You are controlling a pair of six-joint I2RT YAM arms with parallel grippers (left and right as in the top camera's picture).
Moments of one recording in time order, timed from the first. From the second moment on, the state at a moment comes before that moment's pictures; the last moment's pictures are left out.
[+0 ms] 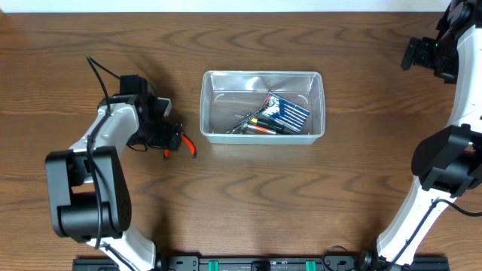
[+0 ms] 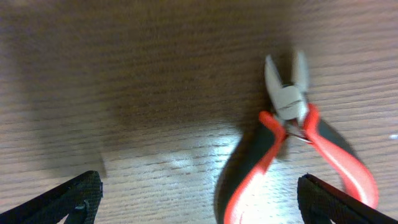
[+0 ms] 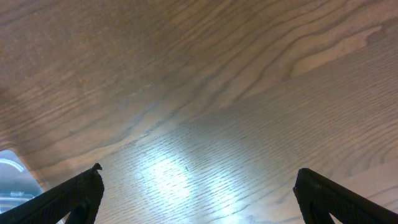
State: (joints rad) left arm 0.08 1.85 1.10 -0.74 0.11 0.24; right arm -0.27 2.22 2.33 -1.48 0.09 0.15
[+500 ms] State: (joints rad) left arm 0.07 1.86 1.10 -0.72 0.09 0.25; right arm -0.27 2.22 2.33 -1.48 0.09 0.15
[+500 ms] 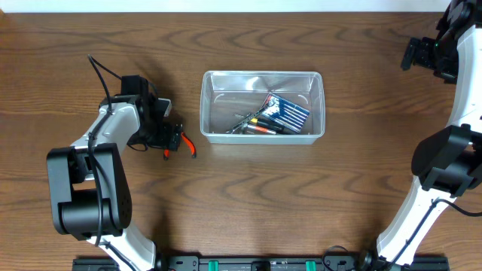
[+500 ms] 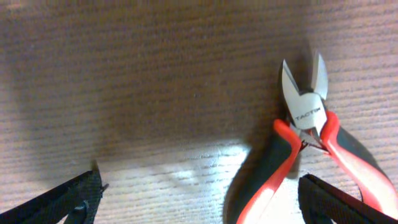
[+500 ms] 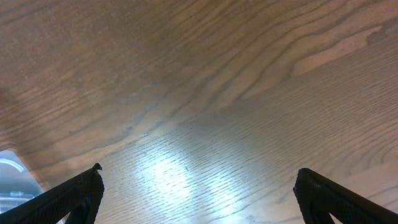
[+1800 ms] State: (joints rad) left arm 0.04 1.86 1.10 -0.73 0.02 0.26; right arm -0.27 2.22 2.33 -1.48 0.09 0.15
